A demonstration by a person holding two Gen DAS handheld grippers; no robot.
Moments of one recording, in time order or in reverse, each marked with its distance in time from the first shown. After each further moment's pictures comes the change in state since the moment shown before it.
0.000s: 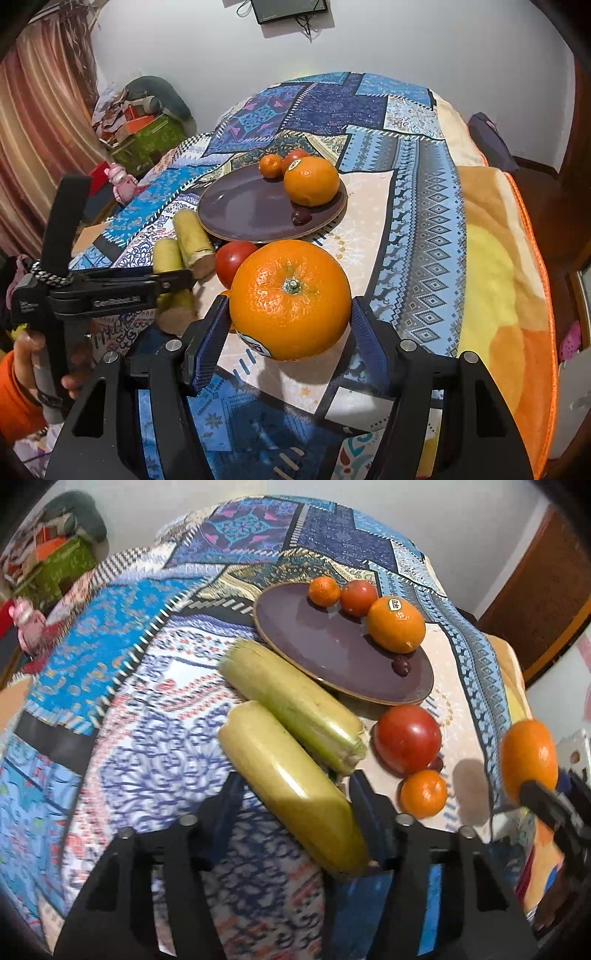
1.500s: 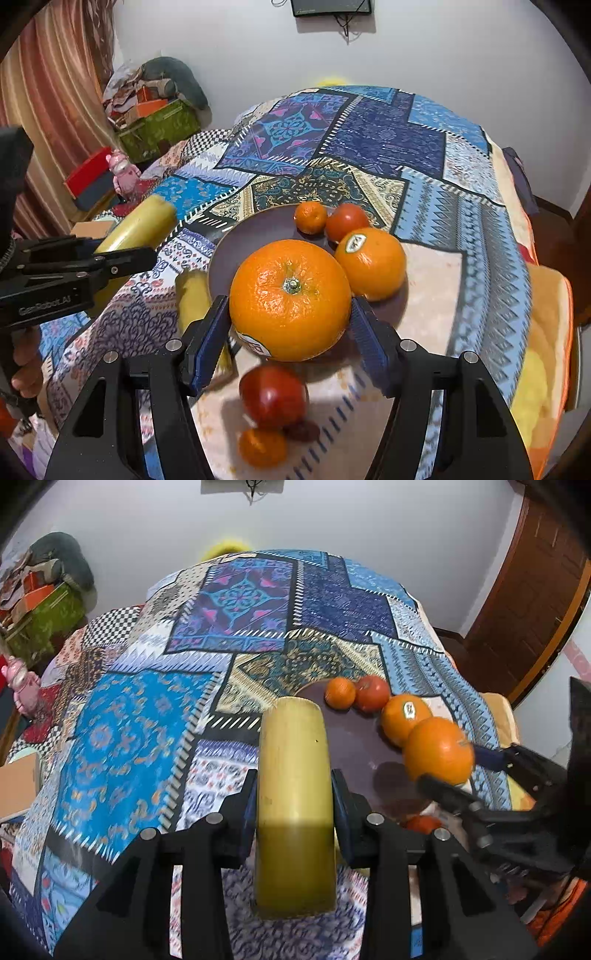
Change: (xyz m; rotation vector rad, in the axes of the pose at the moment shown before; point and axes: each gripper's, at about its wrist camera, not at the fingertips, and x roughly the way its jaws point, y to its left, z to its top) left arm -0.020 0.033 0.096 0.079 -0.131 -0.043; right arm 0.080 0.048 0.086 -0.139 0.029 -0.005
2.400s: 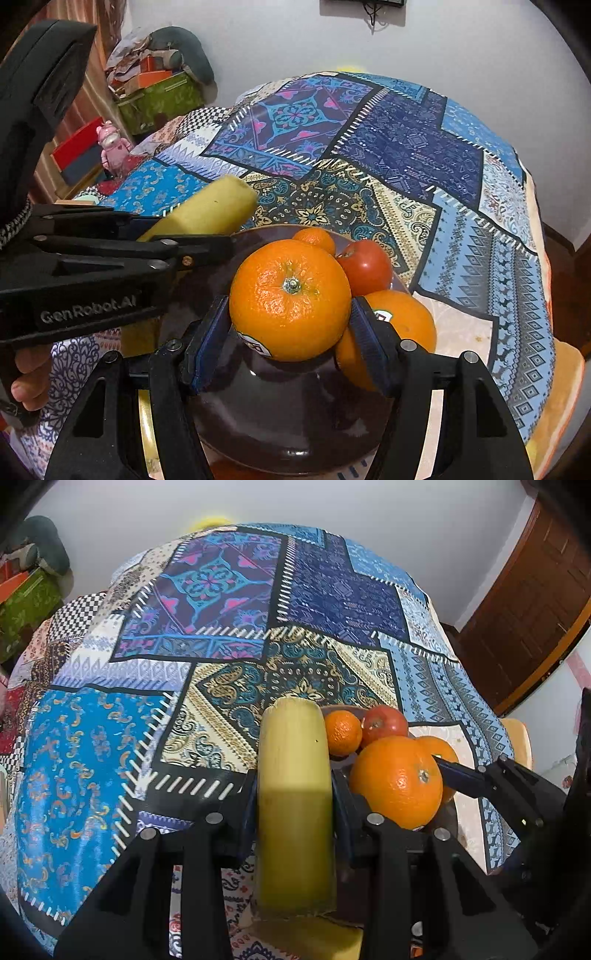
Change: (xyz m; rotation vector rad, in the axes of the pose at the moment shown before) left arm 0.091 -0.001 0.053 -0.020 0.084 -0.067; right arm 0.057 0.004 0.038 -0.117 0.061 -0.020
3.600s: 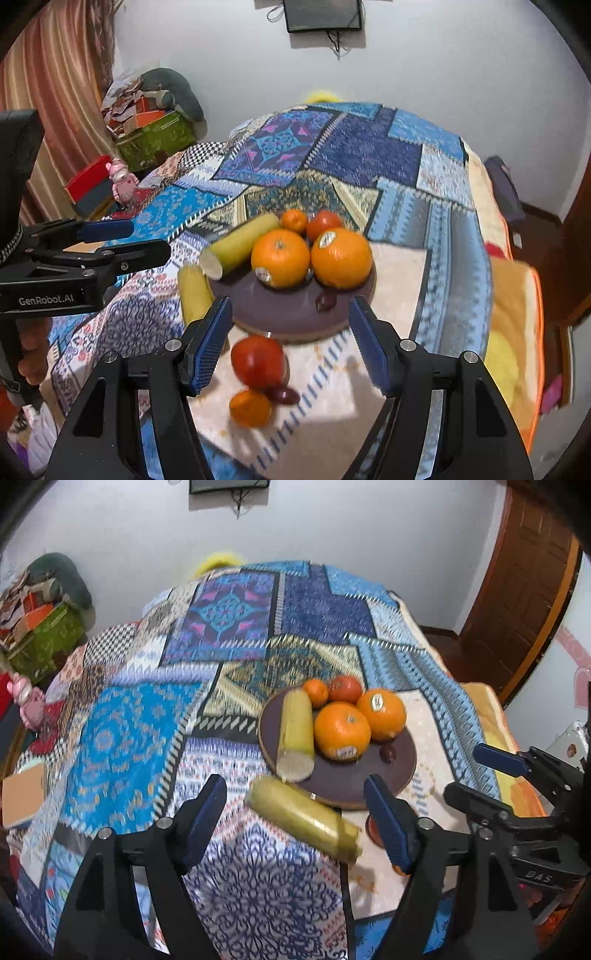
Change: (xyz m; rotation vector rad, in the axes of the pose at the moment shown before) left arm -0.106 -0.034 -0.087 0.064 -0.108 0.094; right arm -0.101 -0.008 -0.070 0.142 -0.103 -0.001
